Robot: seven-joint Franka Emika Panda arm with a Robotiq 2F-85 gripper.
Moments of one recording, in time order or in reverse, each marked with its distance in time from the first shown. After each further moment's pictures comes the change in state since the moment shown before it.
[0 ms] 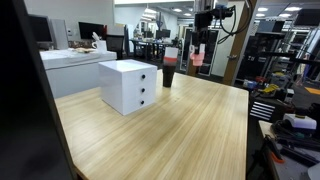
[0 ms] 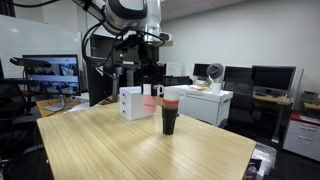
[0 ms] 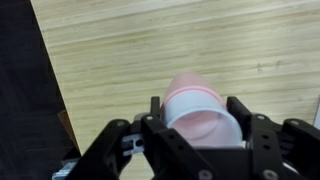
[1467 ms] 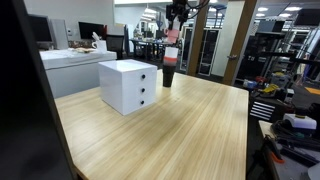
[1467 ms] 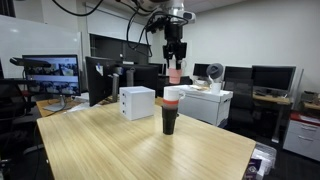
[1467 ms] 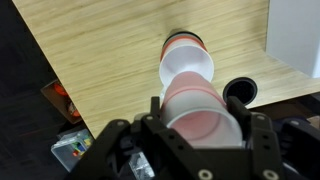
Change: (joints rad) arm -0.026 0.337 0.015 0.667 0.239 -0.221 0.071
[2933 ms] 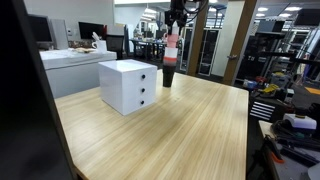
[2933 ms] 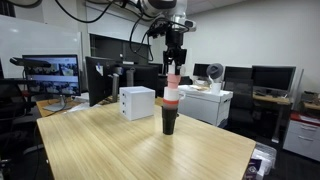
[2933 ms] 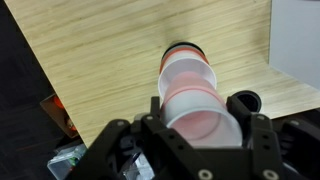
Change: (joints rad) arm -0.004 0.066 0.003 0.064 0.000 -0.073 0.004
